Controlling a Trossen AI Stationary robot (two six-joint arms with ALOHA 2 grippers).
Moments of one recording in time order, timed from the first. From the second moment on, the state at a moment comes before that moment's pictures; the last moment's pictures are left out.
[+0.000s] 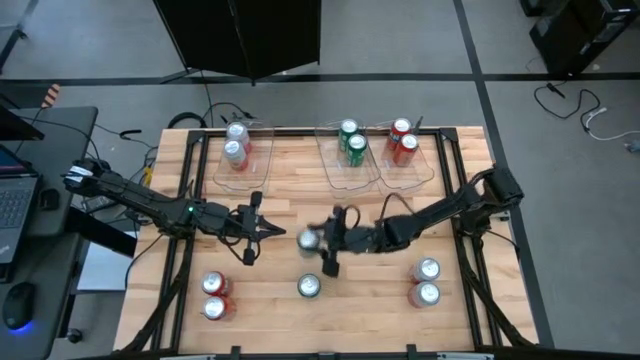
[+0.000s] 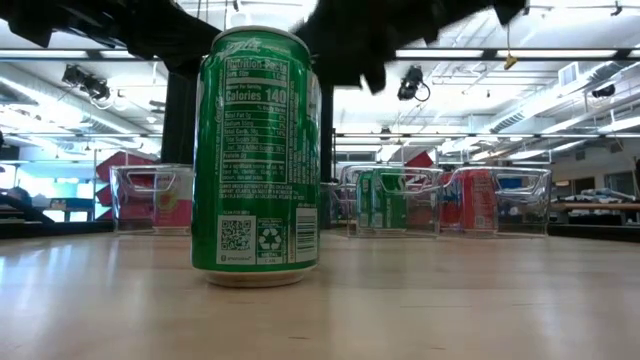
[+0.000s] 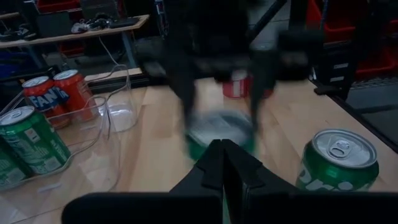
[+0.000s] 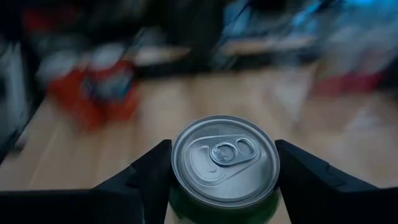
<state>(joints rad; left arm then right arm) -0.29 0.98 0.45 0.32 -0.25 0.05 0.26 1.74 1.05 0.31 0.44 0.21</state>
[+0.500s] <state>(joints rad) -0.29 0.98 0.45 0.35 -0.26 0.05 -0.09 1.62 1.05 0.32 0.68 0.15</state>
